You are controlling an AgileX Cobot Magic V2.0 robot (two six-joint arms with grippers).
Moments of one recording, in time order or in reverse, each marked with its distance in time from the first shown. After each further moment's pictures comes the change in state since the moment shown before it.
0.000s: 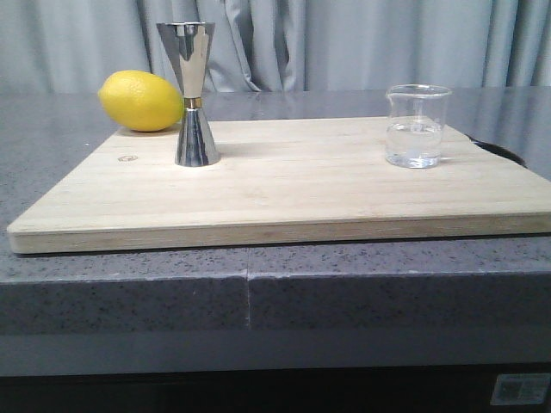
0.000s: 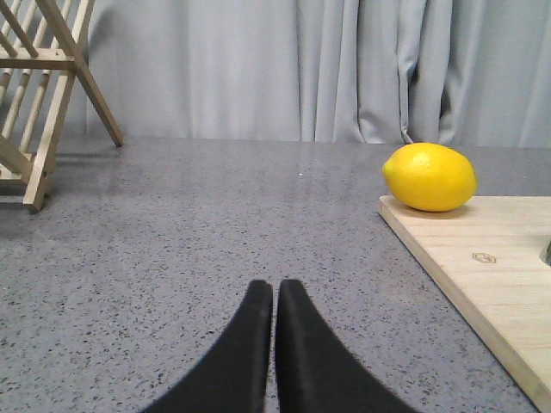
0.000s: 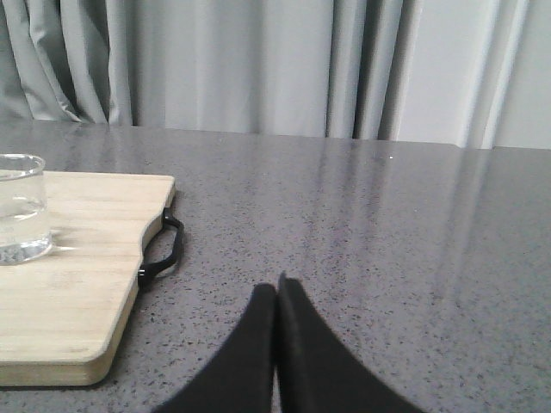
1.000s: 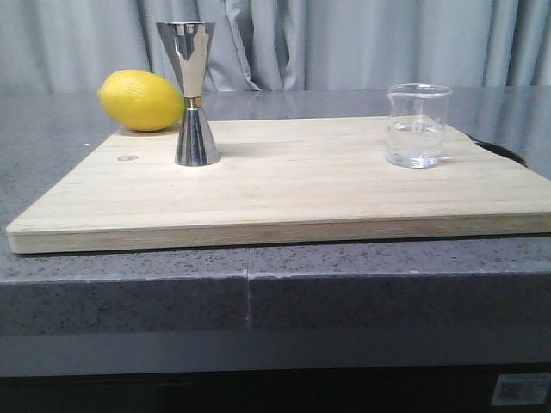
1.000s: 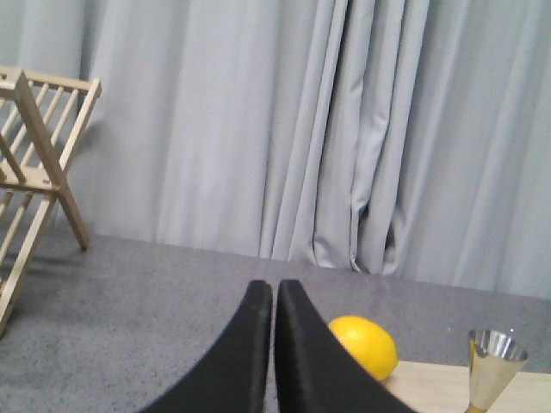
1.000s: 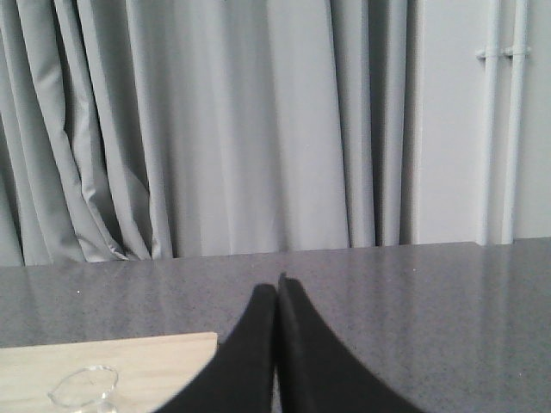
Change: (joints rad) left arm 0.000 0.129 -0.470 -0.152 0.197 0.000; right arm 0.000 0.112 -0.407 0.127 0.148 0.002
